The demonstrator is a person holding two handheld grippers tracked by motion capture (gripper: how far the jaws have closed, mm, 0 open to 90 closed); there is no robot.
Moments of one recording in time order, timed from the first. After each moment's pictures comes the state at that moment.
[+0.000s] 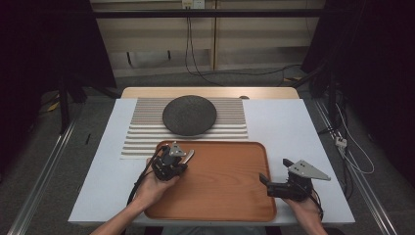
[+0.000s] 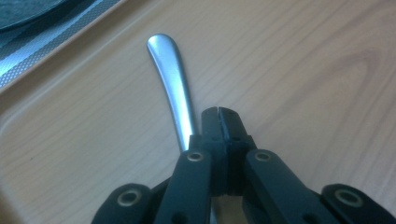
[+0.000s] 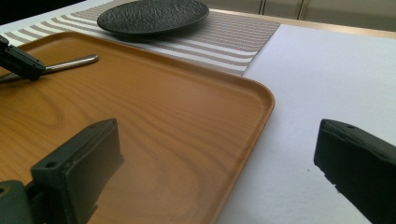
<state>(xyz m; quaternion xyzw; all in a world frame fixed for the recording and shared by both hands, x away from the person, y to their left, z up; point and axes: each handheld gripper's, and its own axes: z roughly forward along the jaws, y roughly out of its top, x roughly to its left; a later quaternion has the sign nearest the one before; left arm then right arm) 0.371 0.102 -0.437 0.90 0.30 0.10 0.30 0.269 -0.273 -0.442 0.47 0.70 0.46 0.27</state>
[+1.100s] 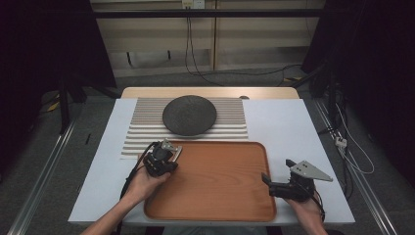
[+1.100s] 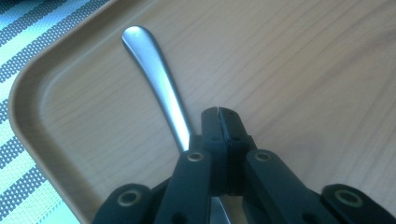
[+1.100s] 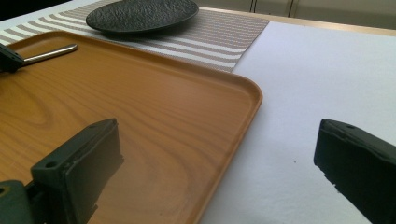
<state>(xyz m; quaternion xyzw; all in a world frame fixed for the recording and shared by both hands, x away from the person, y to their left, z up) 0.384 0.125 -0.430 0.91 0.32 0.08 0.26 0.267 -0.277 -0.443 0.48 0.70 0.46 0.28</state>
